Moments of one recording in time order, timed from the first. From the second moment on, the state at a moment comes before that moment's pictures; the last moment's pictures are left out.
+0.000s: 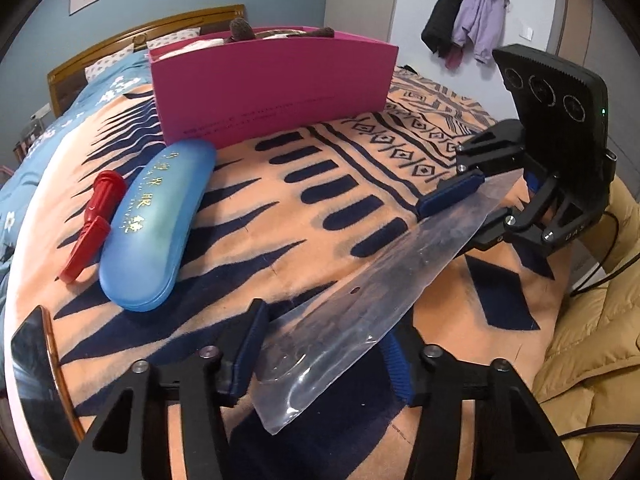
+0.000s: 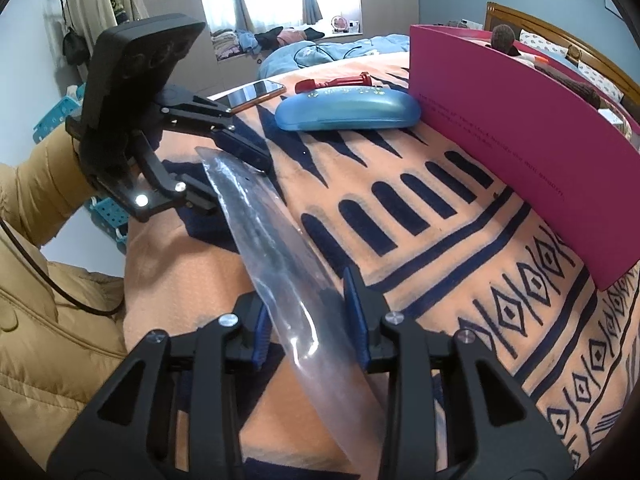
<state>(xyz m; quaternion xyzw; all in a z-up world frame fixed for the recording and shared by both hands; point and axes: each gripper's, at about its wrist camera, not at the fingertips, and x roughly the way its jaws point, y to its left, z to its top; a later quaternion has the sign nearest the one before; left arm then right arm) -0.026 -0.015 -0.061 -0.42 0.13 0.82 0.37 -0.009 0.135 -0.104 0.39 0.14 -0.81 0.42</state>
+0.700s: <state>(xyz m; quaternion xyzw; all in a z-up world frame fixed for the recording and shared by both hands) -0.039 0.001 -0.023 -0.37 0.10 0.84 0.39 -0.012 0.157 -0.071 0.35 0.13 -0.85 0.38</state>
